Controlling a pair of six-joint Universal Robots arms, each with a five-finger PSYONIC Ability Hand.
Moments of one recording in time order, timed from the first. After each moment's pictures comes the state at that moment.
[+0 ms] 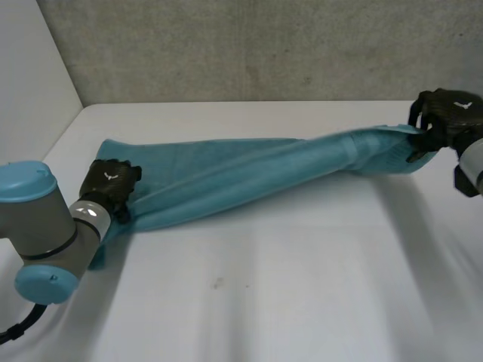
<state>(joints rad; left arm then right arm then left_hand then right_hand) 4.49 -2.10 -1.66 3.52 -1.51 3.61 1.62 -1.26 1.50 -0.20 1.32 3.06 0.45 0.45 0.45 0.45 0.27 0.97 1.17 1.18 1.19 0.98</state>
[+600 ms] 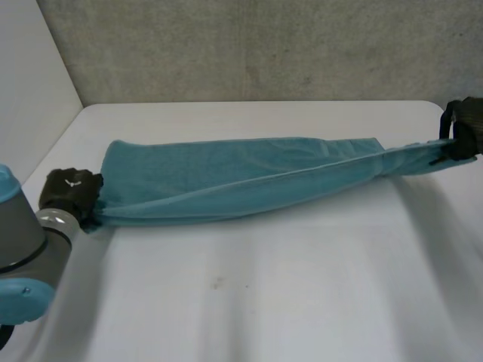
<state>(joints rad) 4.55 -1.93 -1.81 3.49 -1.63 3.62 1.51 -1.28 1.51 -0.13 1.30 2.92 1.08 1.09 1.08 1.09 0.90 0.97 1.17 1.18 1.19 0.98</state>
